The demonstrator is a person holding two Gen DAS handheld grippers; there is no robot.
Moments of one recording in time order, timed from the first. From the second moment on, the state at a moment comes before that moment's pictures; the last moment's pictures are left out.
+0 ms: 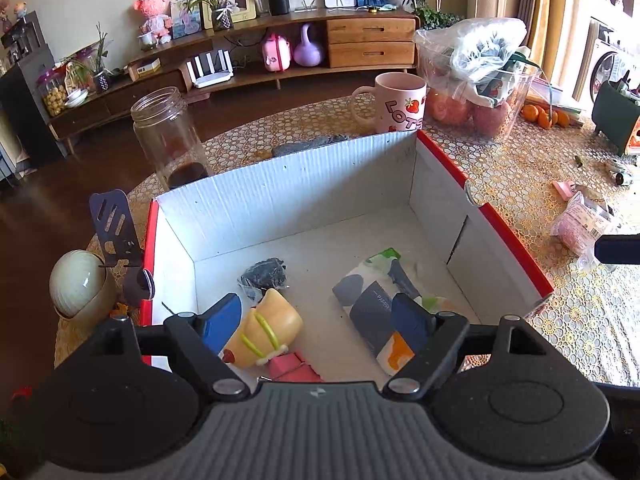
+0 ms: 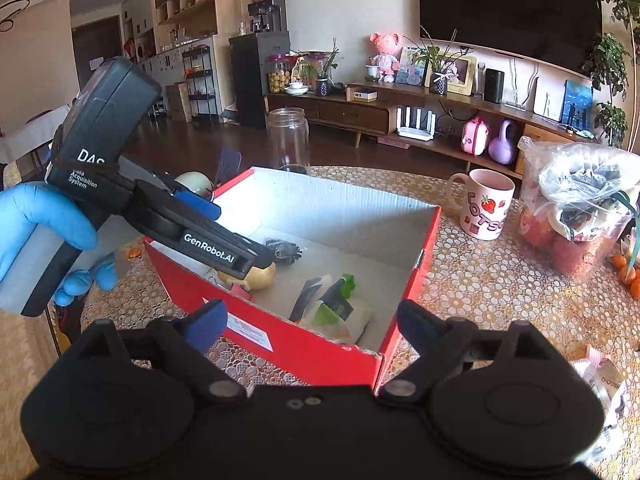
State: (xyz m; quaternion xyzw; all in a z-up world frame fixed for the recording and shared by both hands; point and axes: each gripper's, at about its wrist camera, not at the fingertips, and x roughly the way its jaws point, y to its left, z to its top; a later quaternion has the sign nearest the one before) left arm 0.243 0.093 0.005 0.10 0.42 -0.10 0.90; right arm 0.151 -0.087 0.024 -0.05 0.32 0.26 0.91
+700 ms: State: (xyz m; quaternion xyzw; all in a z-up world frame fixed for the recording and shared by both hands) left arm 0.171 0.039 0.029 0.05 0.34 -0.10 0.93; right arm 0.097 -0.168 0.013 -0.02 0.31 0.24 0.92
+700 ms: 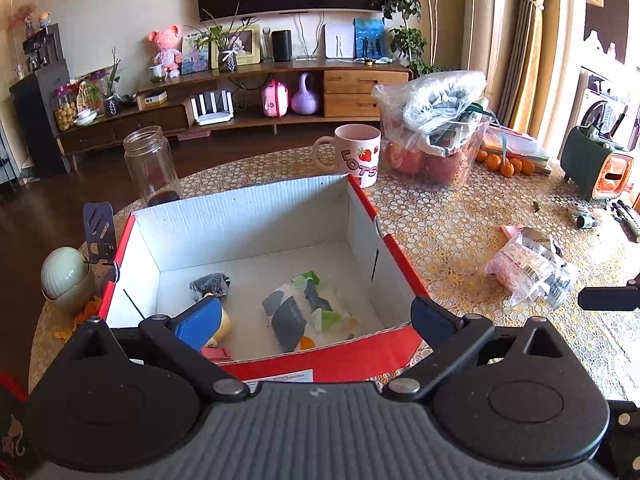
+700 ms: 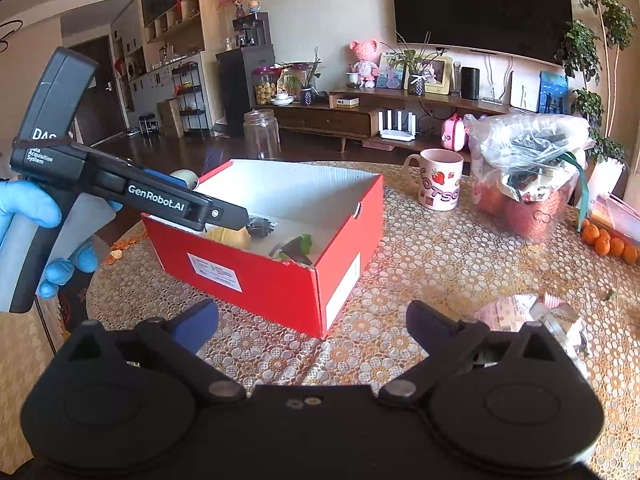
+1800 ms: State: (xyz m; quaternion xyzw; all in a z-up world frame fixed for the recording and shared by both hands) left arm 0.179 -0.137 -0.009 0.09 0.37 -0.18 0.91; right arm 0.104 -0.327 -0.048 0.01 0.33 0.10 0.94
